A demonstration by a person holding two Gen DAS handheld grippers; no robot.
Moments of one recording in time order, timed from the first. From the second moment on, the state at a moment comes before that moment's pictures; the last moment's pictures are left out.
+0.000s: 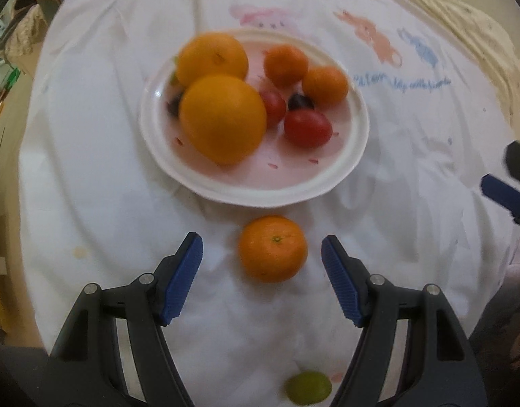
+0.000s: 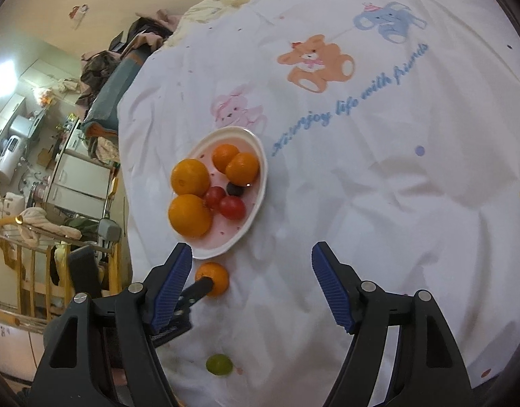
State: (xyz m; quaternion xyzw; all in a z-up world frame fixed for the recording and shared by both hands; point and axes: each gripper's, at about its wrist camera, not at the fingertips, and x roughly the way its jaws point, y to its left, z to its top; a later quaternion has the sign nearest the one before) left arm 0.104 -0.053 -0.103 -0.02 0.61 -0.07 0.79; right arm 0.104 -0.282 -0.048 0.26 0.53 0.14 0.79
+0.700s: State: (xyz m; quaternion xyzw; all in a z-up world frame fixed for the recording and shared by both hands) left arm 0.089 -0.029 -0.073 -0.03 0.59 -0.07 0.80; right arm 0.102 -0.270 -0.049 0.23 0.55 0.15 0.79
